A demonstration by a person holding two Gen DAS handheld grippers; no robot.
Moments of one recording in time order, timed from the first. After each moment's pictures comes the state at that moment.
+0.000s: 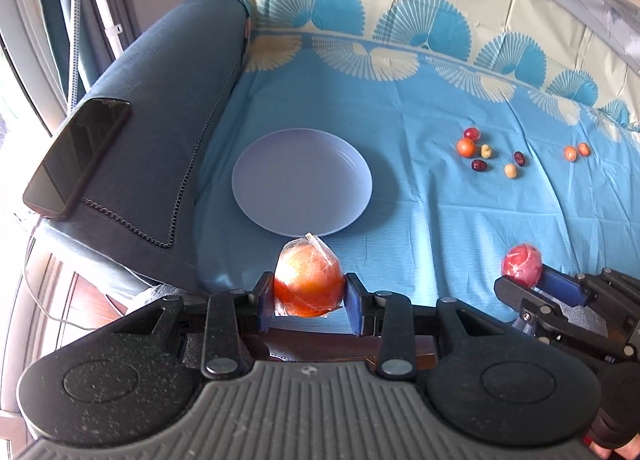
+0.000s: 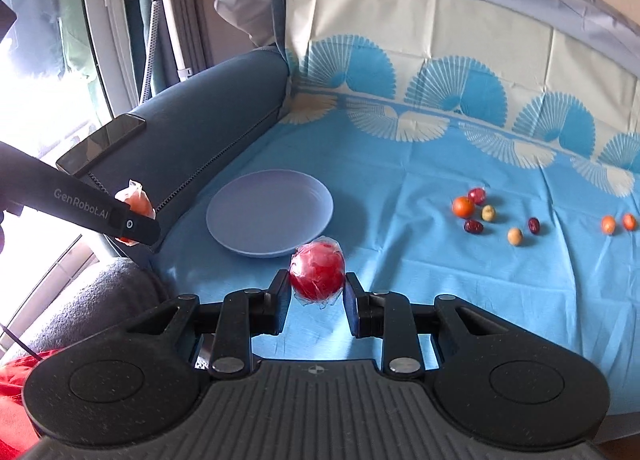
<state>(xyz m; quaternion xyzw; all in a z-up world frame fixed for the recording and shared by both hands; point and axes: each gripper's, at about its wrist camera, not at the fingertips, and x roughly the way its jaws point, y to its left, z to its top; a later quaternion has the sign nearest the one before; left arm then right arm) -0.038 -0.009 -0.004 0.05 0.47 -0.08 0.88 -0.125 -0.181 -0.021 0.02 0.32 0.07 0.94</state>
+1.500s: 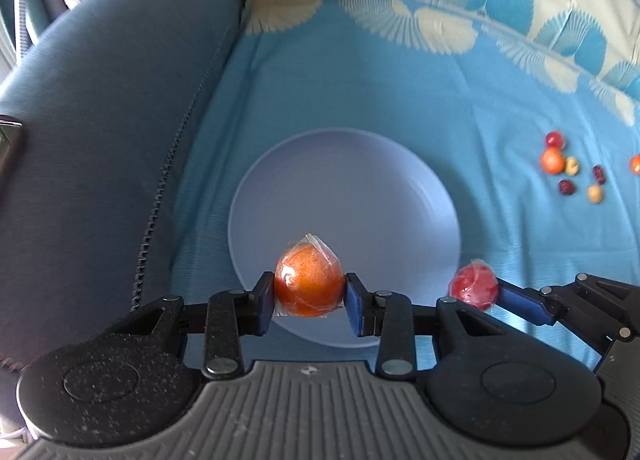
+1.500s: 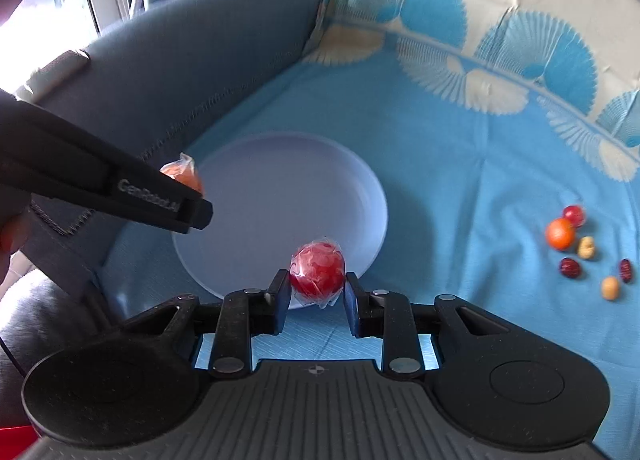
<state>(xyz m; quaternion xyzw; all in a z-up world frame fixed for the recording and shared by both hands) 0.154 -0.004 -0.114 0.07 0.53 -0.08 0.84 0.063 -0.122 -0.103 -0.02 0.42 0.10 0.90</state>
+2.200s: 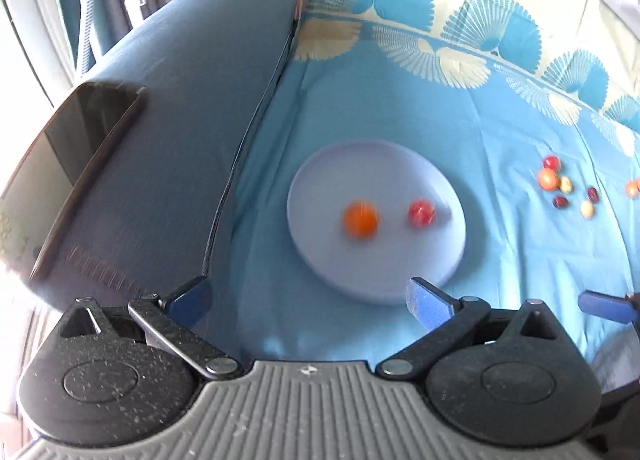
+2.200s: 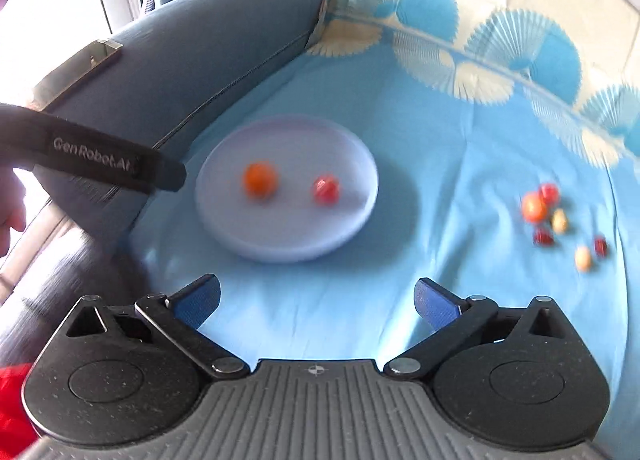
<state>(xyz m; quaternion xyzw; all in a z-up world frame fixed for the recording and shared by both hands) 0.068 0.038 -0.071 0.04 0.48 -0.04 0.87 -0.015 -0.133 -0.068 -0.03 0.44 0.10 0.89</state>
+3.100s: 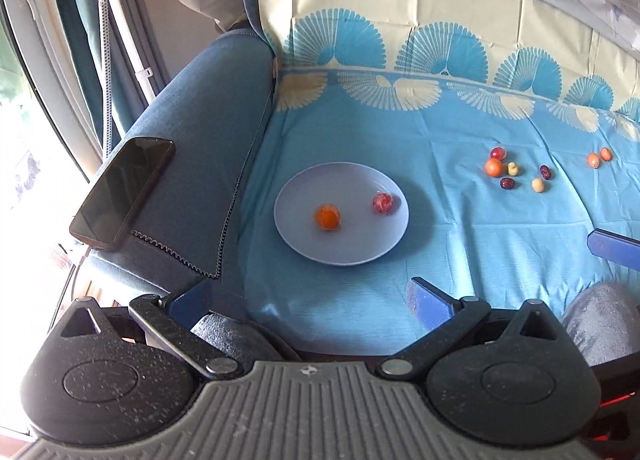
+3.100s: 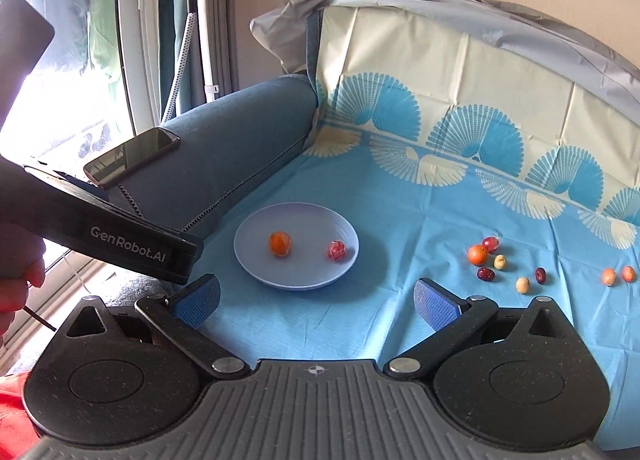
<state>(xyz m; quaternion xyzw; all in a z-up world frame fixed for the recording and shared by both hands) -0.053 -0.006 -0.005 0.10 0.41 -0.05 0.91 -0.137 -0.143 0.003 -0.02 0.28 0.08 0.96</state>
